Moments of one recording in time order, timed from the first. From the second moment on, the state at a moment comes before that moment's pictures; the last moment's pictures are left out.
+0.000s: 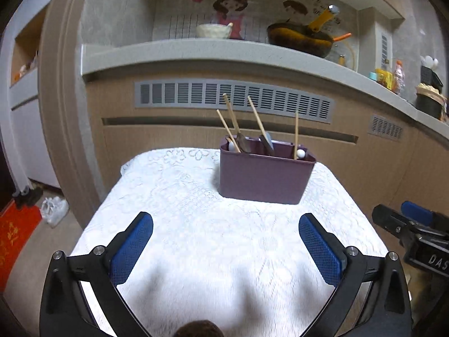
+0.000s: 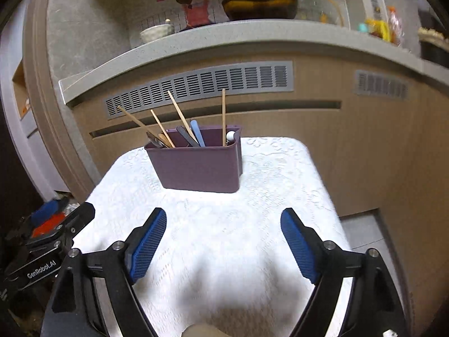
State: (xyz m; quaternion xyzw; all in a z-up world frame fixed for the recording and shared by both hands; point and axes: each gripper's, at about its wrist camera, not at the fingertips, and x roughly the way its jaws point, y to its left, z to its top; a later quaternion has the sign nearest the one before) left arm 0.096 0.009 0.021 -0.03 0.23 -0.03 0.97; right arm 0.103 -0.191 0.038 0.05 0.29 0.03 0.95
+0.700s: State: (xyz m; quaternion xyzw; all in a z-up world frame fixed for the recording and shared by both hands) left arm 0.044 0.001 0.037 -0.01 0.23 -0.04 0.97; right arm 0.050 -0.189 0.036 0.03 0.28 0.00 0.96
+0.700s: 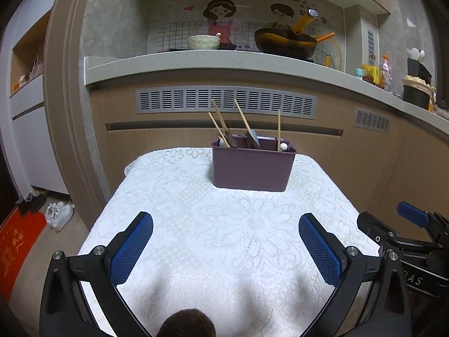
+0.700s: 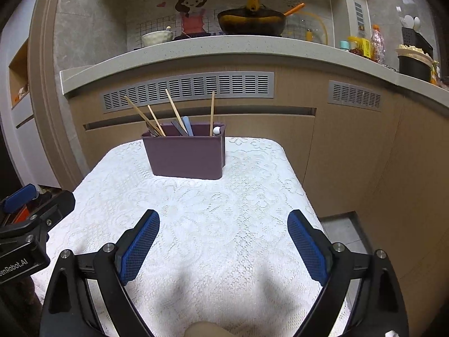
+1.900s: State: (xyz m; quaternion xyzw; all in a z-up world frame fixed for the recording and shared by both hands) left arm 0.039 0.003 0.036 -0.01 0.23 -0.05 0.97; right arm 0.042 -0.191 0.044 0.03 0.26 0.00 0.96
